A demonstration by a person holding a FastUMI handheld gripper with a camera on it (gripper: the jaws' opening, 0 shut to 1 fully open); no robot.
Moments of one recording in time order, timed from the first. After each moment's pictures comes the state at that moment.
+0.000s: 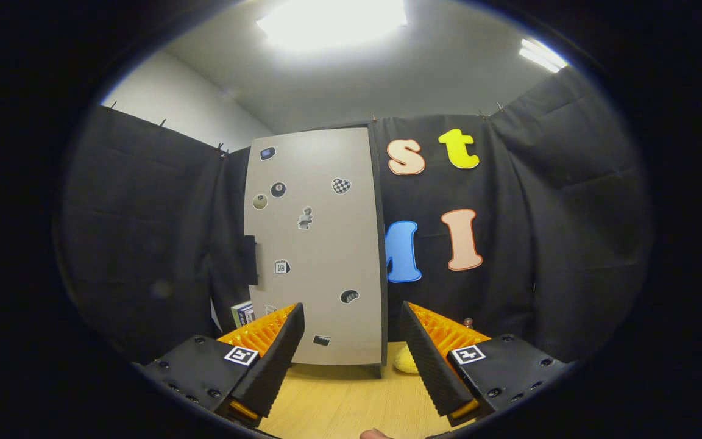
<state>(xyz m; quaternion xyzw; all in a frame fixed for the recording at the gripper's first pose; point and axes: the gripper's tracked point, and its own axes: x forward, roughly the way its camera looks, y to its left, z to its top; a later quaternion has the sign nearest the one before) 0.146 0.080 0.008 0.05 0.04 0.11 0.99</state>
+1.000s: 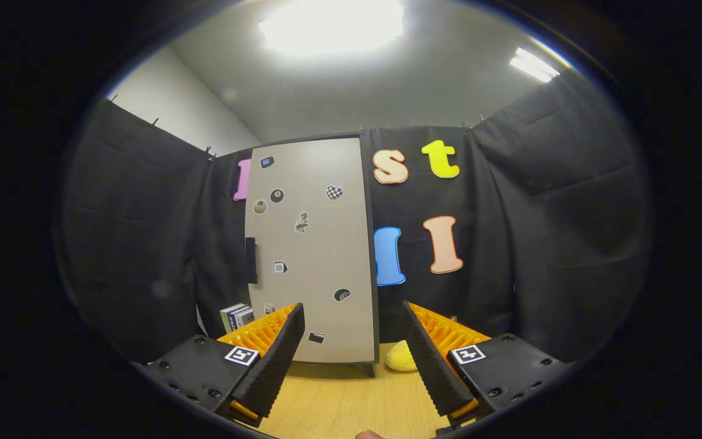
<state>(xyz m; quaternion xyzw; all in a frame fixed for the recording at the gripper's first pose) 0.113 0.097 0.017 0.04 0.01 0.07 1.00</state>
